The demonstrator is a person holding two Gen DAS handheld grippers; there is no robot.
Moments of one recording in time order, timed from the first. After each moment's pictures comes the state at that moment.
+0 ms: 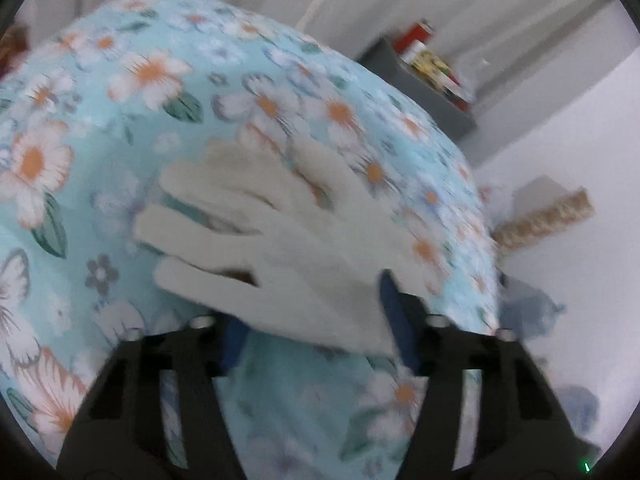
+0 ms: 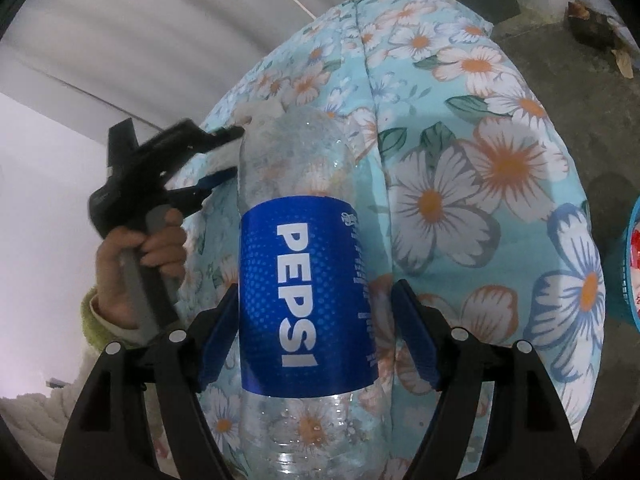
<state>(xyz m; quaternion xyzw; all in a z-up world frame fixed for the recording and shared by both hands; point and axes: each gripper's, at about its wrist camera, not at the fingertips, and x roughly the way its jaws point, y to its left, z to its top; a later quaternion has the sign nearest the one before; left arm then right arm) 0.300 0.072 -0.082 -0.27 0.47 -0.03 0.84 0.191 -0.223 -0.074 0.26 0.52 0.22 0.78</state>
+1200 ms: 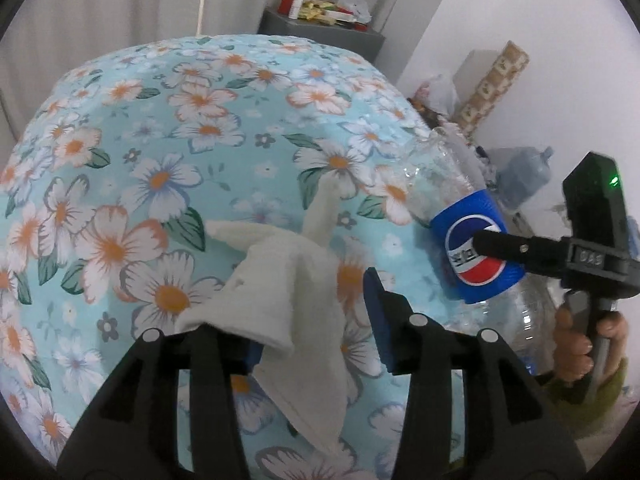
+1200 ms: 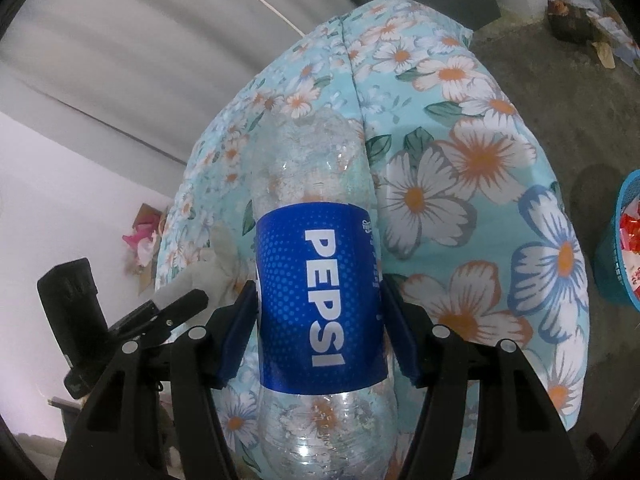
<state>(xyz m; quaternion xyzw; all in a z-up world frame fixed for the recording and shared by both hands) 0.144 0.047 -0.047 -0.05 0.48 -0.18 0.86 0.168 -0.228 -0.057 0.27 0.51 0.19 0.79</state>
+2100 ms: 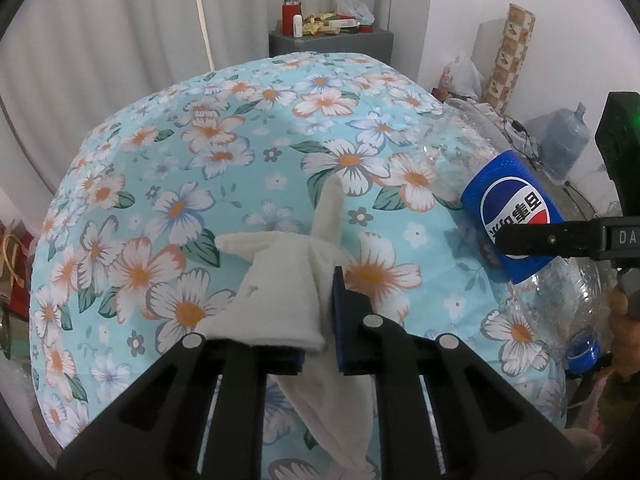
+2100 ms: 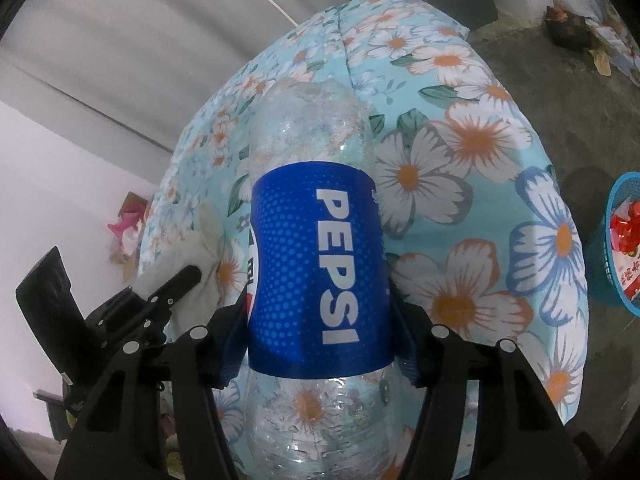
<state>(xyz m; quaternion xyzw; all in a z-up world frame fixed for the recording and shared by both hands) 0.131 0.015 -0.049 0.06 0.44 -0.13 0.89 0.160 -0.222 -0.064 0.25 0.53 0.18 0.79</state>
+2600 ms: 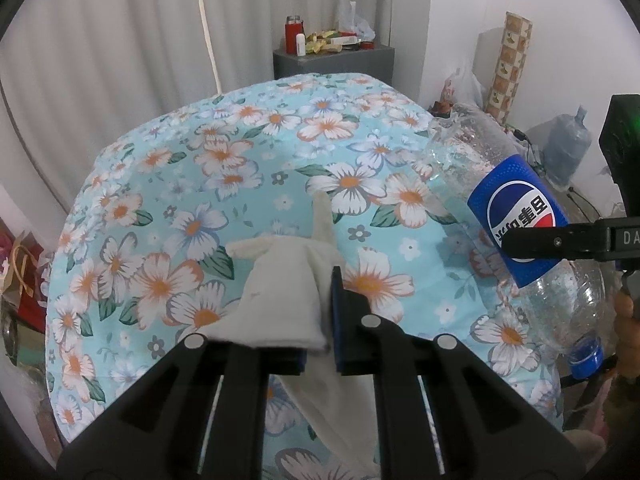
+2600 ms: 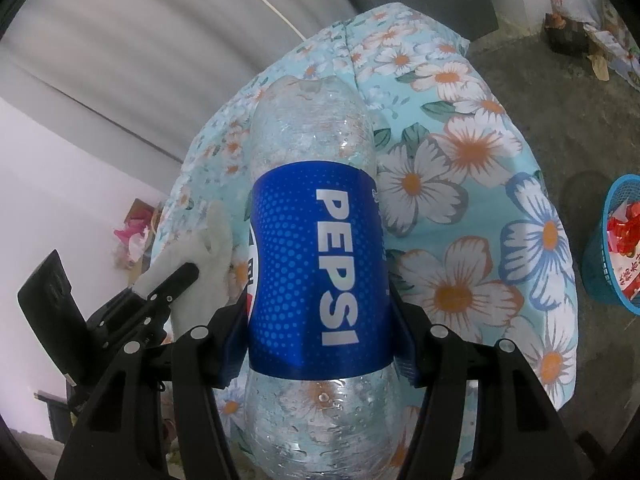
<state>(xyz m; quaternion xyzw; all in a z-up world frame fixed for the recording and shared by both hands) 0.117 0.014 -0.030 0.07 0.41 -0.12 0.90 0.147 -0.224 -0.048 0.25 0.51 0.18 0.80</state>
